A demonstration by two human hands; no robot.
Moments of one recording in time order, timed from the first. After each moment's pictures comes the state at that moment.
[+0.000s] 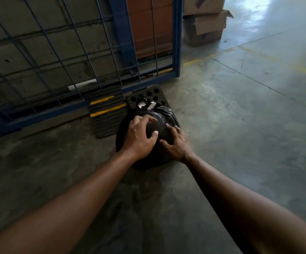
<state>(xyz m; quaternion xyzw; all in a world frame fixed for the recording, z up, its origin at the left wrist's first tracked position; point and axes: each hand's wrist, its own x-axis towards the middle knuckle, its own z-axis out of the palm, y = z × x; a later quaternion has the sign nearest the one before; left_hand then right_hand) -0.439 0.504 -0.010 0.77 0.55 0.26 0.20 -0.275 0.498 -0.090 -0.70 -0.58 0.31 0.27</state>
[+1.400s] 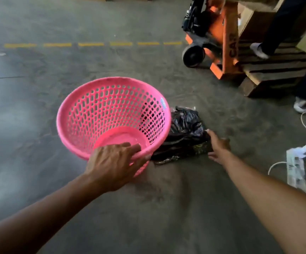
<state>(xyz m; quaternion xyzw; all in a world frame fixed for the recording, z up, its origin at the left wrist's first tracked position) -0.077 -0.144 -0.035 0.97 -0.23 0.07 0.08 0.010 -0.504 -0.118 -0.72 0.46 0.06 0.52</state>
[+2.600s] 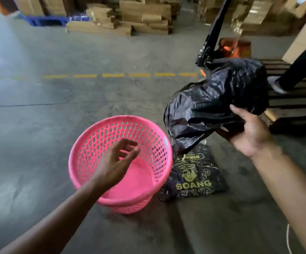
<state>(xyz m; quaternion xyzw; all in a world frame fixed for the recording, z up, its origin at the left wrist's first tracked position) -0.001 -0.150 0.024 0.85 0.01 0.02 0.53 0.061 -0.471 0.121 -0.48 0.12 0.03 0.87</state>
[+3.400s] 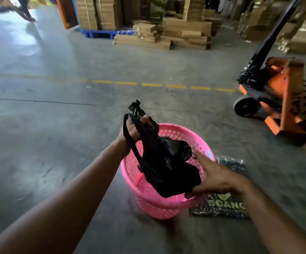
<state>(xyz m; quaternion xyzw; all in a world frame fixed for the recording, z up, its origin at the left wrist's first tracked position) 0.056 -0.053 0.069 0.70 0.13 0.08 0.70 0.032 -0.330 0.056 -0.92 -0.23 0.25 0.20</state>
